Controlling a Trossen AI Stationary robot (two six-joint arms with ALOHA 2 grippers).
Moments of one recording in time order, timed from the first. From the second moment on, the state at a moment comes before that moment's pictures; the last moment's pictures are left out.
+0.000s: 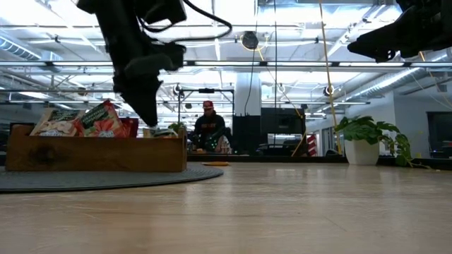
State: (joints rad) left arm -0.10 1.58 1.02 -0.68 -0.27 -0.59; right arm 0.30 0.25 0.22 -0.05 0.47 -0.12
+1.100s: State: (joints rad) left arm 0.59 1.82 1.06 -0.59 0.03 -0.54; right arm 0.30 0.25 0.22 -0.05 0.47 -0.12
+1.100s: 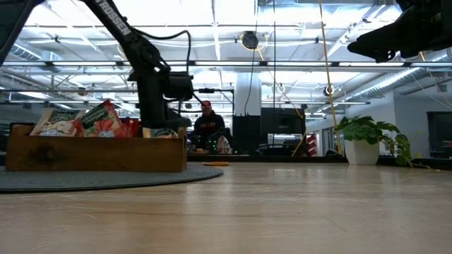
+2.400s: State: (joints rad) left arm 0.56 2.05 1.30 -0.72 0.02 -0.30; right arm 0.30 0.25 0.22 -0.05 0.47 -0.12
